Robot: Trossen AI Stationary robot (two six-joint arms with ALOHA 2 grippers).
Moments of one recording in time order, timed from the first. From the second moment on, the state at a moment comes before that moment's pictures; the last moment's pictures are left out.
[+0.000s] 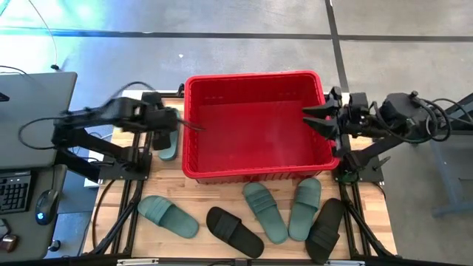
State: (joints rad) left arm 0.20 1.18 1.38 -1.56 -0.52 -0.04; right arm 0.34 0.99 1.43 -0.28 0.44 0.10
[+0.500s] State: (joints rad) left arm 0.69 1.27 1.04 -1.40 -0.35 0.59; right arm 0.34 1.11 1.57 -0.46 0.41 0.18
